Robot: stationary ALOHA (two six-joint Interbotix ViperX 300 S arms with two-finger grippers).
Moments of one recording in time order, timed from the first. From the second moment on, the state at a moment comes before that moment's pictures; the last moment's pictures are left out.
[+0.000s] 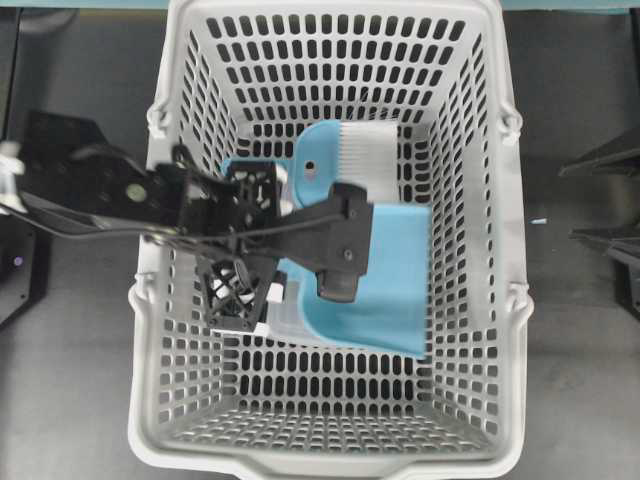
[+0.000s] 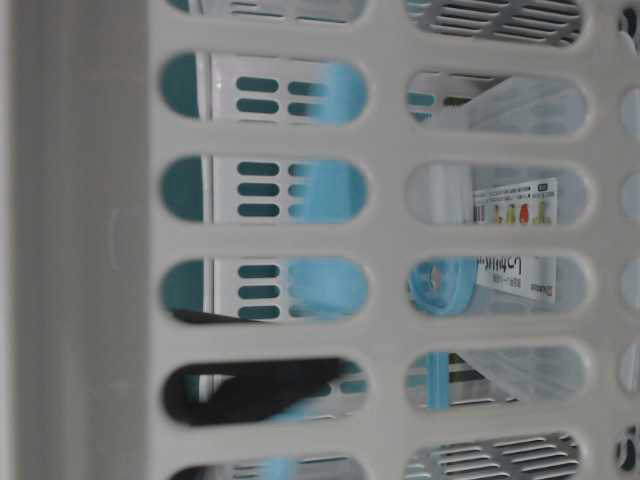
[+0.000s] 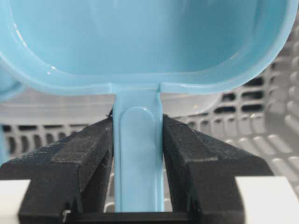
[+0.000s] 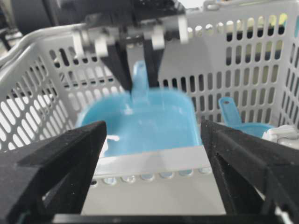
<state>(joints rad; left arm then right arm) -0.08 -0.03 0.14 0.04 0.94 0.02 0.00 -1.13 1.18 0.02 0.06 0.12</state>
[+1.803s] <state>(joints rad) -0.07 -0.15 0.00 0.04 1.12 0.02 0.00 -1.14 1.19 0.03 0.06 0.12</state>
